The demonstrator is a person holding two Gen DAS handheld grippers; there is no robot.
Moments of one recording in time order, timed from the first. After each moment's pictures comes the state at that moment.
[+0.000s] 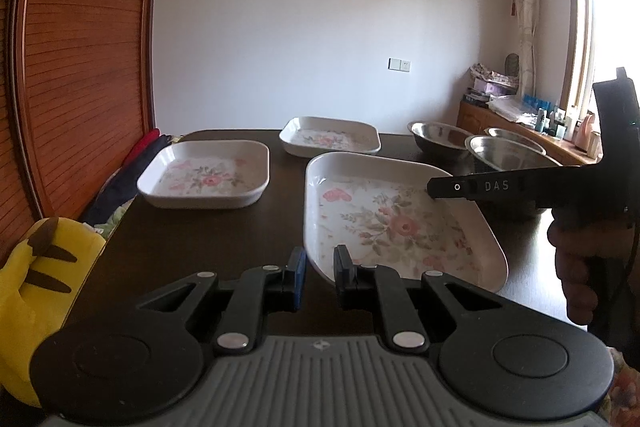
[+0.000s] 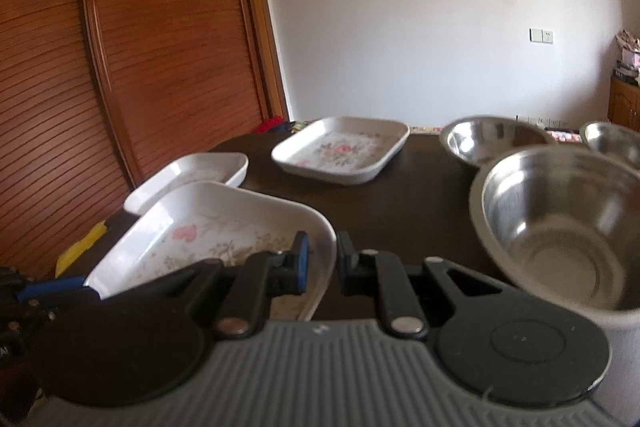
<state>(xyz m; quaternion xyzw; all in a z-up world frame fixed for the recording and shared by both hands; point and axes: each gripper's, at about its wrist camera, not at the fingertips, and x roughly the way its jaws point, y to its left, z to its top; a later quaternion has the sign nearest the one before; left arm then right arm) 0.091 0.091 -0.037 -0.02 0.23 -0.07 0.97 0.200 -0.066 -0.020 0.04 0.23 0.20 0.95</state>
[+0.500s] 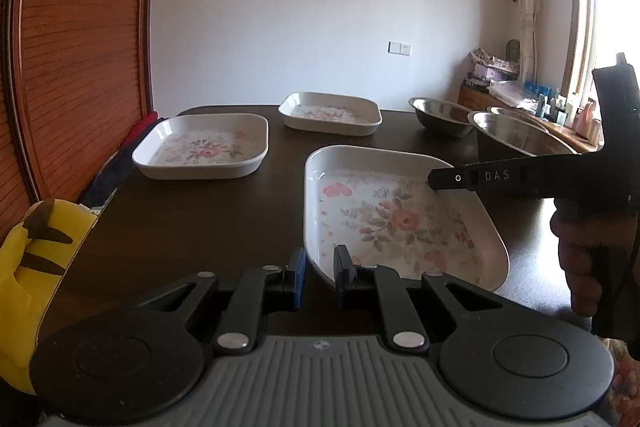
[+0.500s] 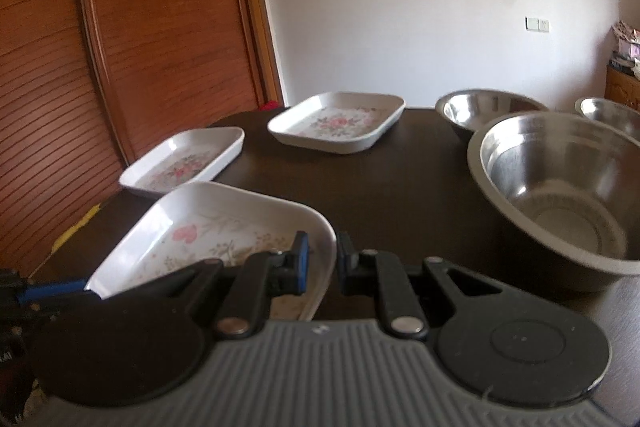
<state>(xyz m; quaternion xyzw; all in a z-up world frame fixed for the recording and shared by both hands) 0.095 0.090 -0.053 -0.01 0.25 -0.07 0.97 0.196 -0.063 -0.035 0.04 0.25 0.19 0.95</state>
